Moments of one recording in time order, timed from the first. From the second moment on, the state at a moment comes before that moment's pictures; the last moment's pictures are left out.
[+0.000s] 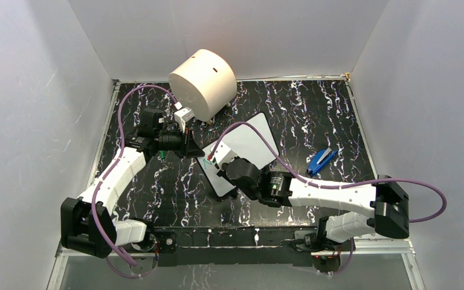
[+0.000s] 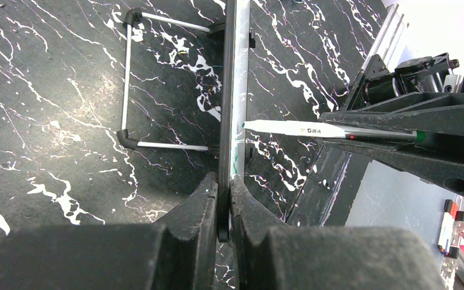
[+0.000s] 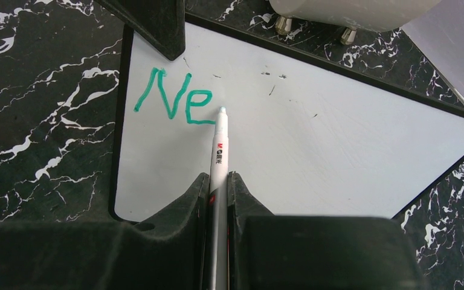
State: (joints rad) left arm -0.26 1.25 0.93 -0.47 0.82 0.02; right arm 1.31 1.32 0.94 -0.12 0.58 -0.06
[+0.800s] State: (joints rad) left arm -0.26 1.25 0.93 -0.47 0.82 0.02; right arm 1.30 1.35 0.97 -0.11 0.57 -0.07
